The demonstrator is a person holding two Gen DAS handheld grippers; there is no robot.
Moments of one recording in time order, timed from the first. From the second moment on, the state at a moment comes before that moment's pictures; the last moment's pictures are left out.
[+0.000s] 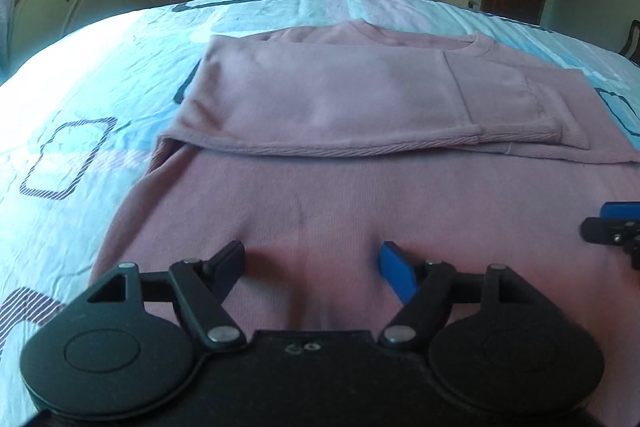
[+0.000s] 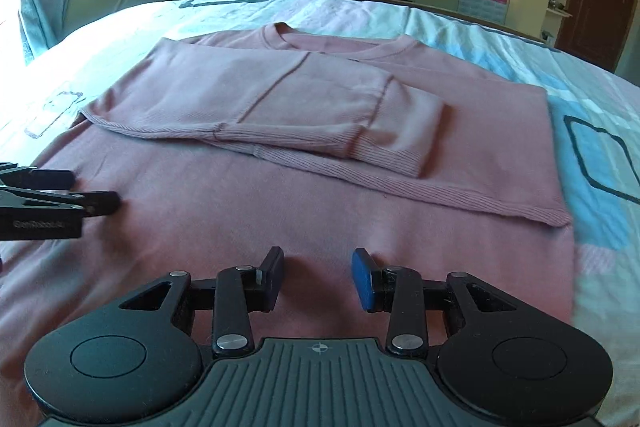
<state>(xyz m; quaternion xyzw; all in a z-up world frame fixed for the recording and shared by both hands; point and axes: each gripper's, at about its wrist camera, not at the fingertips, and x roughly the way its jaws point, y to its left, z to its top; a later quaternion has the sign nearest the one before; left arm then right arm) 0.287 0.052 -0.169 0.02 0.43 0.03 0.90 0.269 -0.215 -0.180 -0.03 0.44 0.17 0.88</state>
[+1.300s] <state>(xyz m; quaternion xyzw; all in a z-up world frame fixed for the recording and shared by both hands) 0.146 0.086 -0.162 0.05 0.44 -0.09 0.89 0.086 -0.169 -0.165 -0.02 0.45 0.04 0.89</state>
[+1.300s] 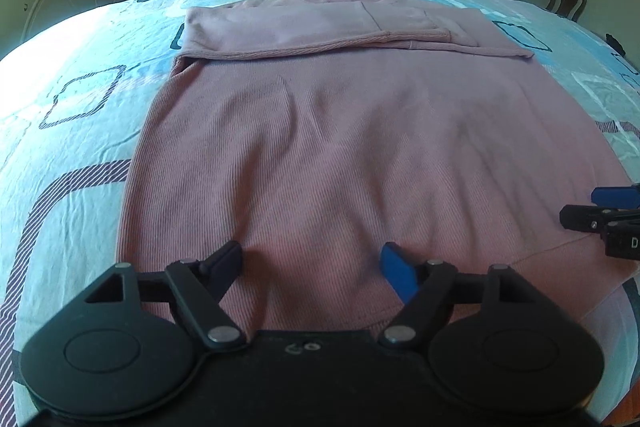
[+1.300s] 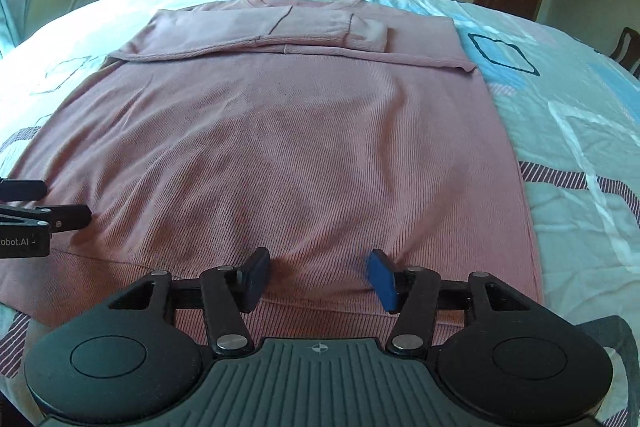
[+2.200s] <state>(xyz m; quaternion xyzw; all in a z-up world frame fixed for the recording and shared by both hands) 0.114 0.123 -0.154 0.03 0.44 -0.08 0.89 0.076 -0.185 -0.176 0.03 0.46 0.05 0.89</state>
